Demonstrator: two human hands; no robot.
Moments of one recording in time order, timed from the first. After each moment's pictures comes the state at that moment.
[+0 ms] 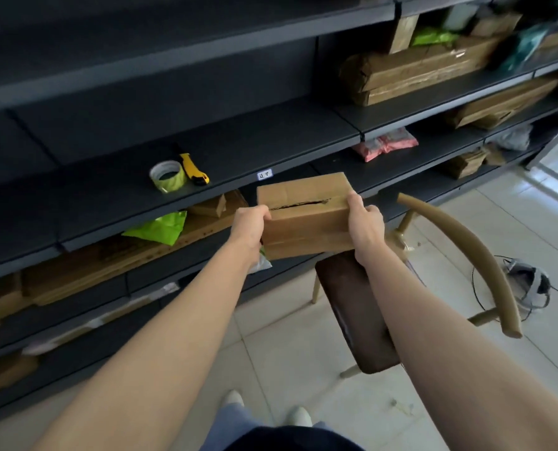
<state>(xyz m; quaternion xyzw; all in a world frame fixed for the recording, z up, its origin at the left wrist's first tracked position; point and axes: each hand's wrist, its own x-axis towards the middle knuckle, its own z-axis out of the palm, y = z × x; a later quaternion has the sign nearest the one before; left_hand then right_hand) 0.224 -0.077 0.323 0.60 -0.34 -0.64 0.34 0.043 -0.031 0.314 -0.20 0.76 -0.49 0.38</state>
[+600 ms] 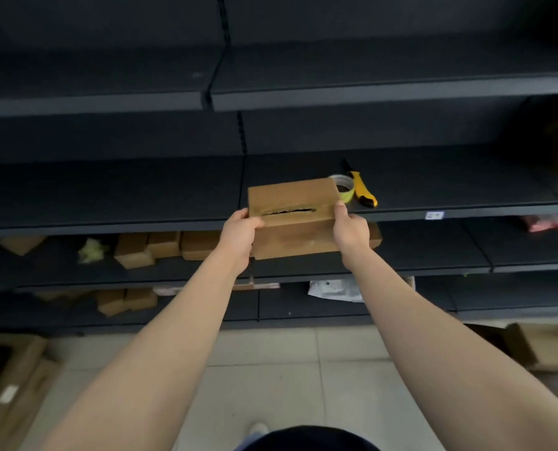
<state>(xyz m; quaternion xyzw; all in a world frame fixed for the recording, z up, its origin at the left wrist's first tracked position) 0.566 -0.093 0.335 0.61 -0.27 -0.53 0.52 0.379 -0.136 0.323 -0.39 0.68 -0.40 0.48</state>
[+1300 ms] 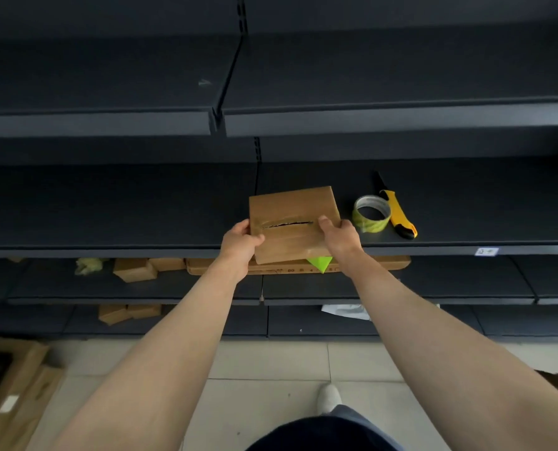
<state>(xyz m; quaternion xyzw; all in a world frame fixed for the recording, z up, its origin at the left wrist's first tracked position) 0.632 -0.204 0.288 0.68 -0.24 -0.51 0.47 0.451 -0.256 0.284 -0.45 0.67 -0.29 0.50</state>
